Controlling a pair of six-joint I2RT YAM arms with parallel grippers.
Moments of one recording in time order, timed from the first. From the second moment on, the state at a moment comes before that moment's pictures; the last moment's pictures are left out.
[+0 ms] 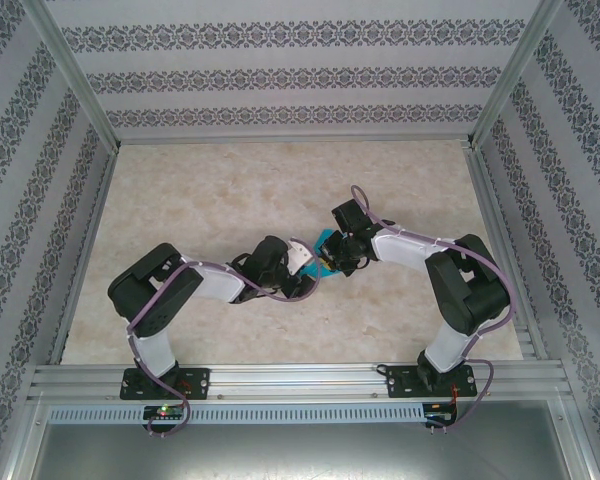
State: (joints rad) left arm -0.73 1.80 0.72 0.40 0.26 0.03; right arm 0.51 1.71 0.96 -0.38 -0.32 1.36
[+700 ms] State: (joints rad) left arm -0.73 1.82 0.74 0.42 0.30 0.06; right arm 0.49 1.71 0.98 -0.44 -0.36 1.33
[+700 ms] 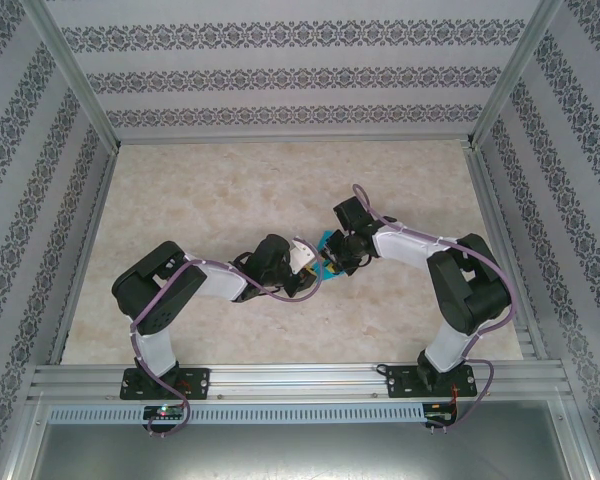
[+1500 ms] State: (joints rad) left arm -0.68 1.86 0.78 0.38 0.46 -0.24; right arm 0.37 1.38 0.82 -0.37 -0.33 0.97
